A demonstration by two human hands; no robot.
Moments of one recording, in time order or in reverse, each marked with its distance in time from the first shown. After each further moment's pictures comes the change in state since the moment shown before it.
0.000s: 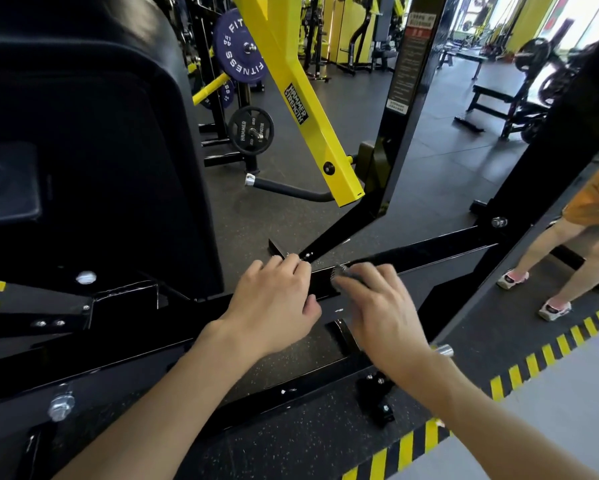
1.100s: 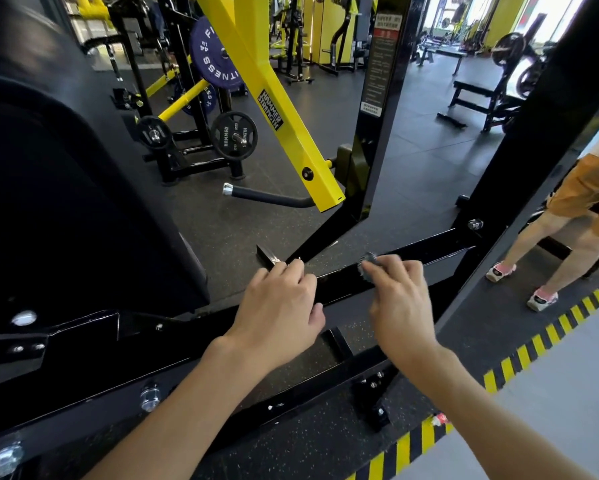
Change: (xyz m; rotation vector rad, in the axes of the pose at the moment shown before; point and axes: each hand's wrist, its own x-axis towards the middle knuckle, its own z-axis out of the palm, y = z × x) left_hand 0.033 0.029 0.015 -0.038 0.062 0.045; right_hand 0.005 0.056 0.000 -0.024 0.135 0.292
